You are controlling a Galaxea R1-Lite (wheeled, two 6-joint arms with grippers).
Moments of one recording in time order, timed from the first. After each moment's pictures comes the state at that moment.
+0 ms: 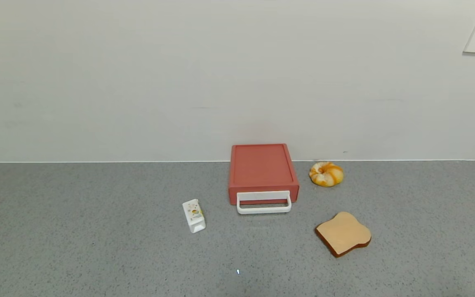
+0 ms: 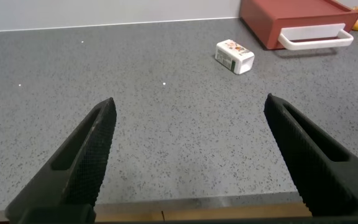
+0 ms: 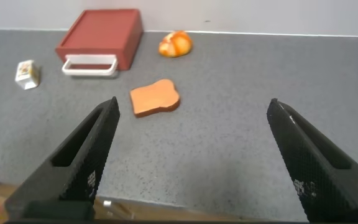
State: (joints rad) left arm 0.00 0.00 0.00 -0.01 -0.02 0.00; right arm 0.15 0.40 -0.67 0.39 -0.02 0.08
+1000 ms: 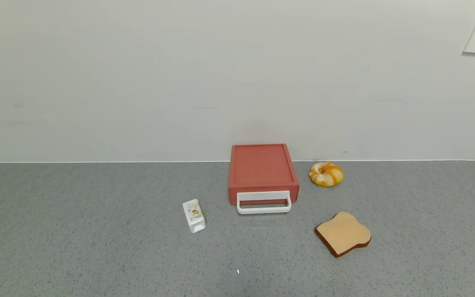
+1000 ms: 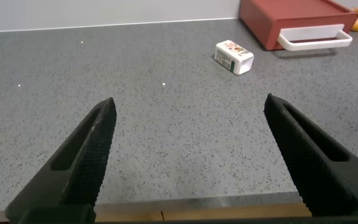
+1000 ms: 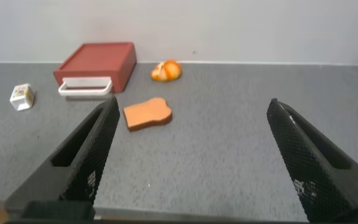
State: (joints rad) left arm 0.00 0.00 0.00 -0.01 -0.02 0.00; right arm 0.00 0.03 -0.48 0.34 0.07 0.06
